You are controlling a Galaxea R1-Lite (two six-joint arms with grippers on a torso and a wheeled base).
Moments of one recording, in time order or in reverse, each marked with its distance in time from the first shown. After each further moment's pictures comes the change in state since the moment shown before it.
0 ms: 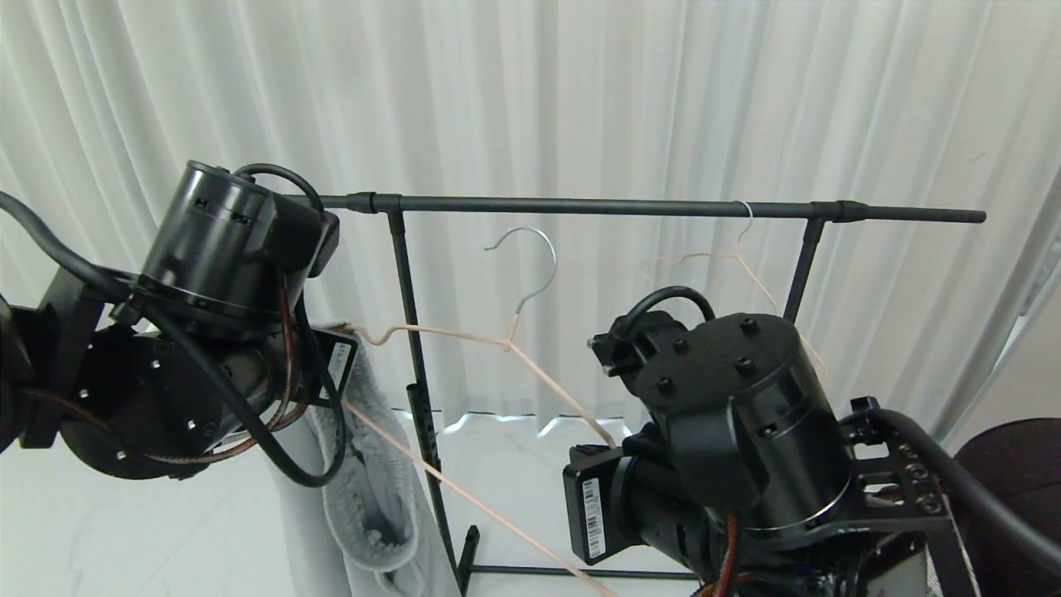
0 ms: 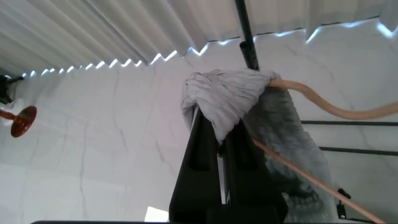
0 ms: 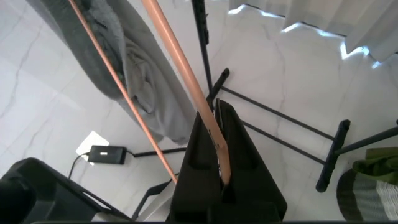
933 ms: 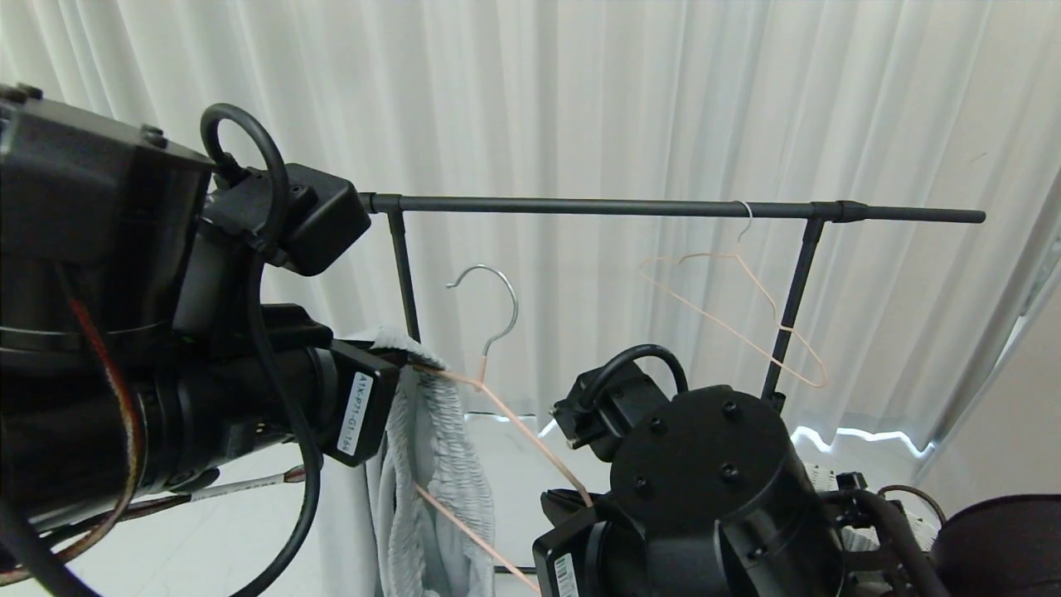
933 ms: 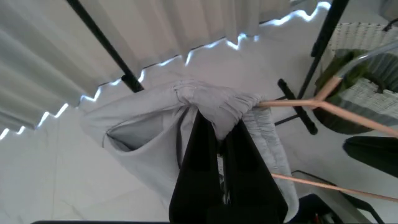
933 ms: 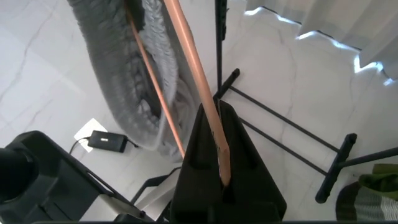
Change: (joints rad) left arm -0.207 -0.139 -0.005 -0.001 -0.353 0.002; right arm 0.076 0.020 0.077 -0.107 0.006 -0.054
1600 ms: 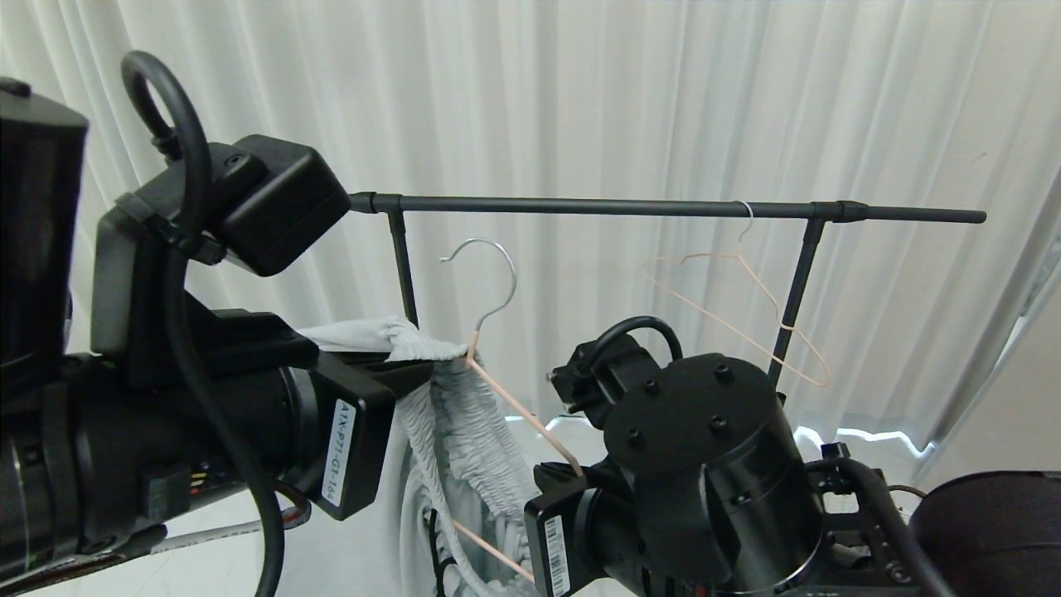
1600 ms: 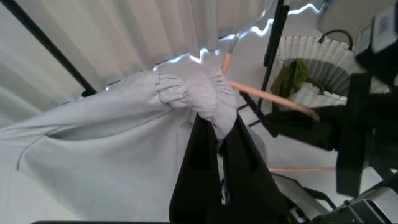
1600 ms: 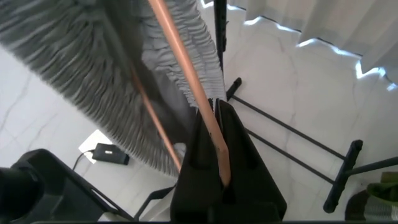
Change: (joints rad) left arm -0.131 -0.056 0.002 0.000 -0.031 -0.064; right arm -0.031 0.012 -0.037 -0.031 -0.001 0.002
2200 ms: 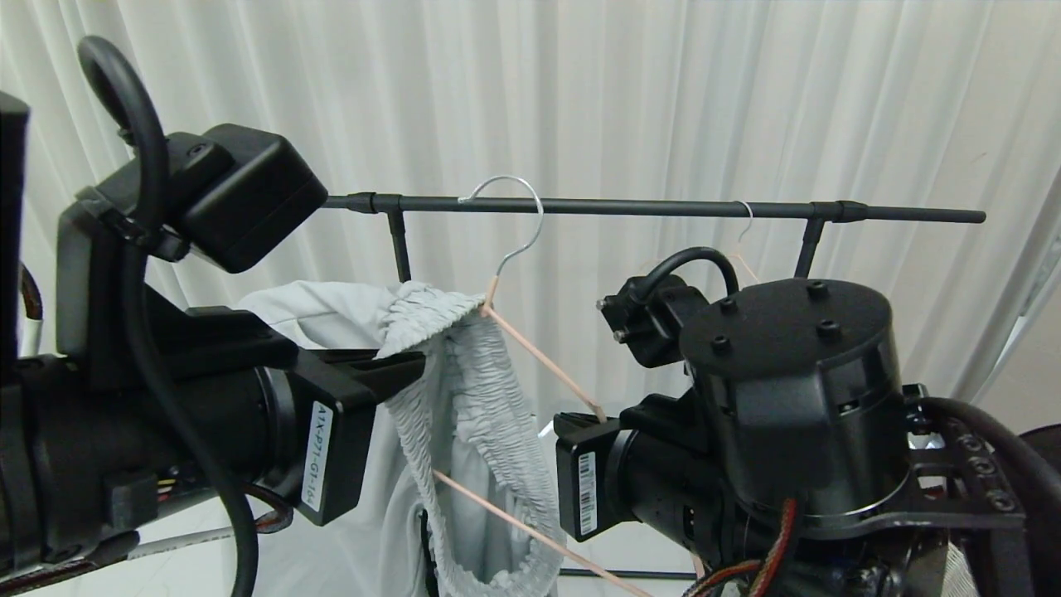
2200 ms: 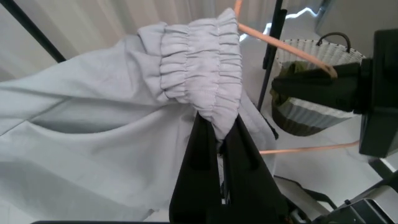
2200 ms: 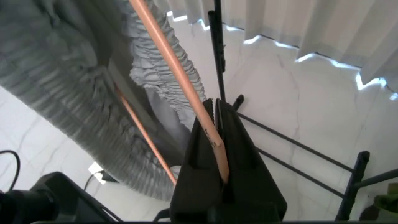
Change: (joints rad) left arm -0.002 -0.022 0.007 -0.008 0.003 0.014; right arm -0.041 -0.063 -0.023 -0.007 0.003 -0.001
